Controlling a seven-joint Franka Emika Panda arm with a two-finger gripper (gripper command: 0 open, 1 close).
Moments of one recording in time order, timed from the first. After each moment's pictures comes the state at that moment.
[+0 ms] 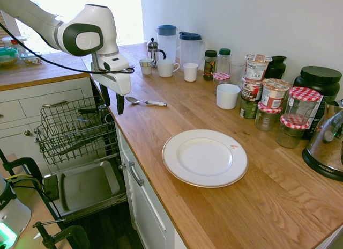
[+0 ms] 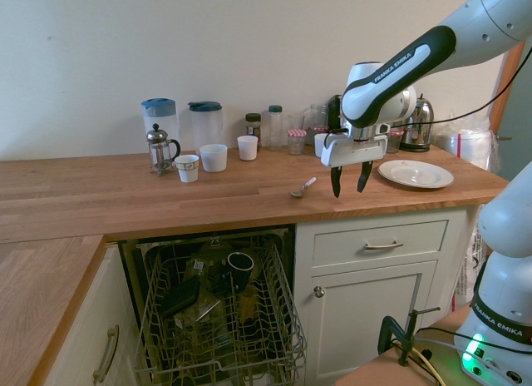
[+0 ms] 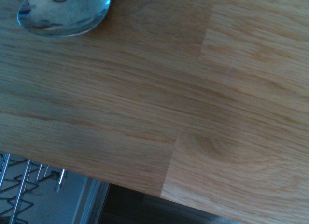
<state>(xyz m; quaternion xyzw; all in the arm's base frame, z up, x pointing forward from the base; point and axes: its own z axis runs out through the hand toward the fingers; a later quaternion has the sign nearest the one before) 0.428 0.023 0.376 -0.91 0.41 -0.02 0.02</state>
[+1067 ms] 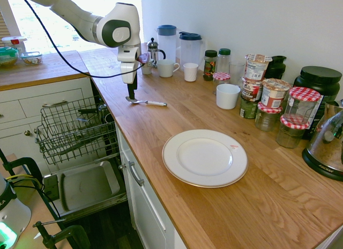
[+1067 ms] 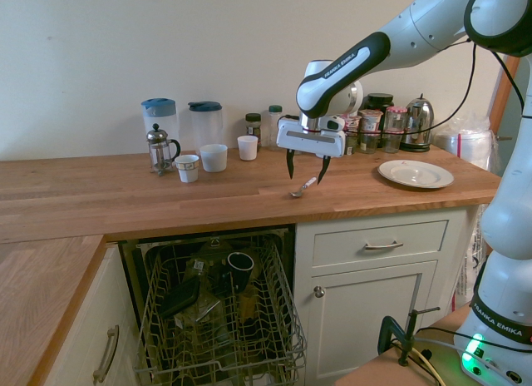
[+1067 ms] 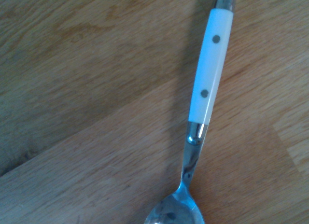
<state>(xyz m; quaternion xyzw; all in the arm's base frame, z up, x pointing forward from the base) 0.560 0.069 0.382 -0.67 0.74 -0.01 0.05</state>
